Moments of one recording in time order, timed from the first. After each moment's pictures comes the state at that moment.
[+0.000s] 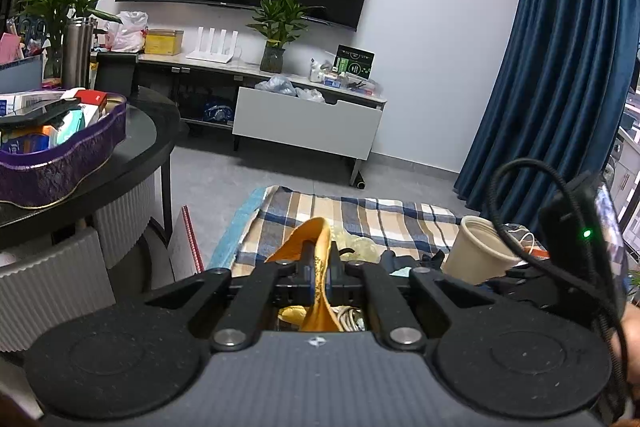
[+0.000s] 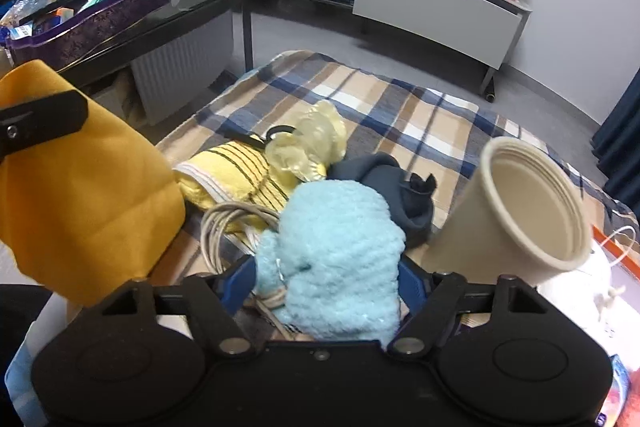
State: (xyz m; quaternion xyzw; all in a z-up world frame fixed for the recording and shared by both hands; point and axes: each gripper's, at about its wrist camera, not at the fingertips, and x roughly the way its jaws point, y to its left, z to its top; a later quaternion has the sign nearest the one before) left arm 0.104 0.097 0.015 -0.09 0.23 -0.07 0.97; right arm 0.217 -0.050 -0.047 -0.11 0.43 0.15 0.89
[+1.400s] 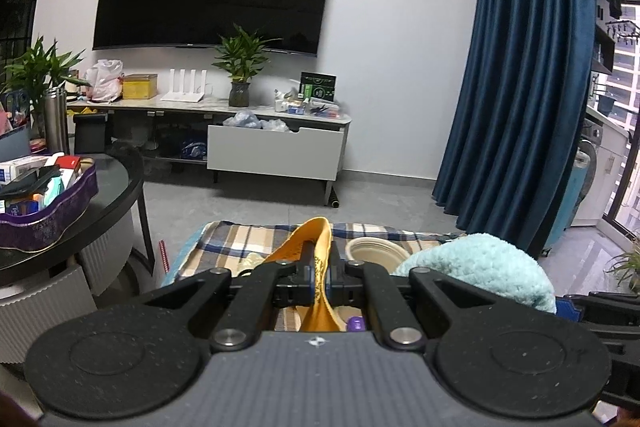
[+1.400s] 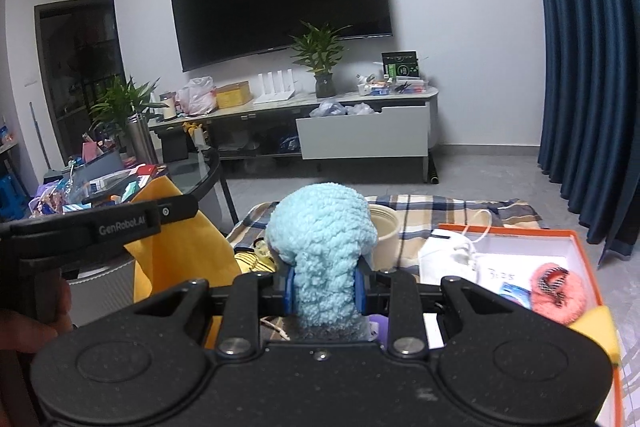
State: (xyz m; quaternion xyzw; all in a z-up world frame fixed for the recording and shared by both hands) left arm 0.033 0.006 0.070 -0.04 0.19 -0.08 0.98; right arm 0.025 -0.194 0.060 0.07 0.23 0.10 0.97
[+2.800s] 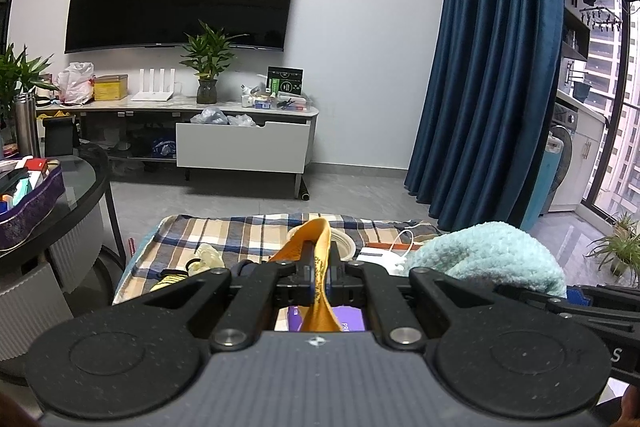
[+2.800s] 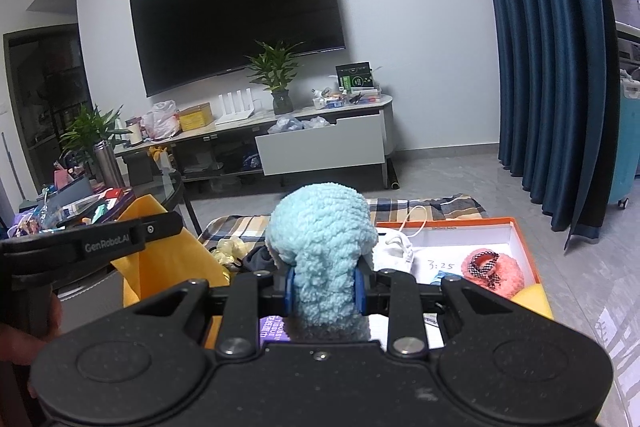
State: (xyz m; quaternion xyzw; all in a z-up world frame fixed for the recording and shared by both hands) left arm 0.023 -0.033 0.064 -0.03 0.20 -0.12 0.97; right arm -0.011 -0.251 0.060 0.10 0.21 0.05 0.97
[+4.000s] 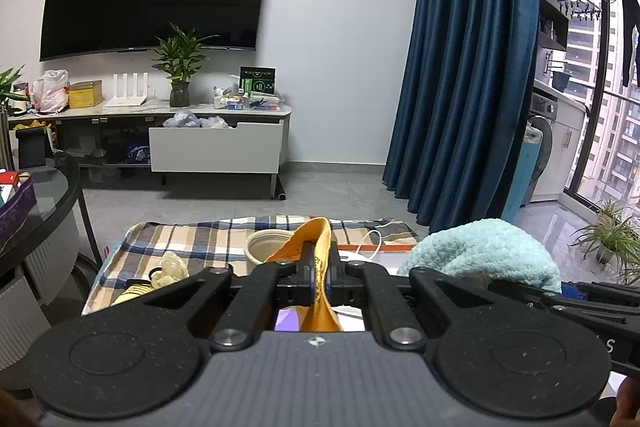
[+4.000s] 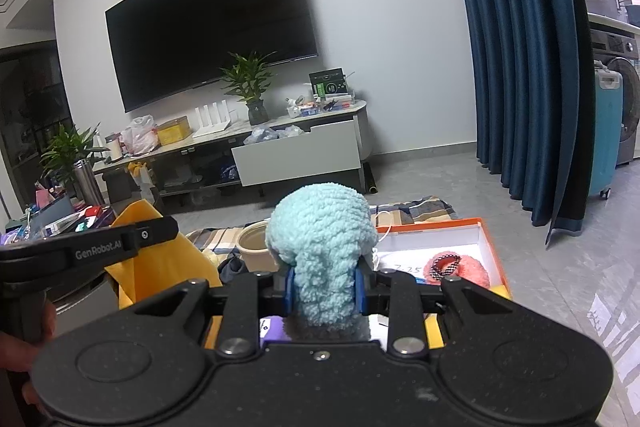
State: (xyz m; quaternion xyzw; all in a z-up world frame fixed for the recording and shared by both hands) left arm 0.027 -0.060 0.064 -0.01 0.20 -0.15 0.97; right arm -0.020 -0.265 0.062 0.12 0.20 0.01 0.97
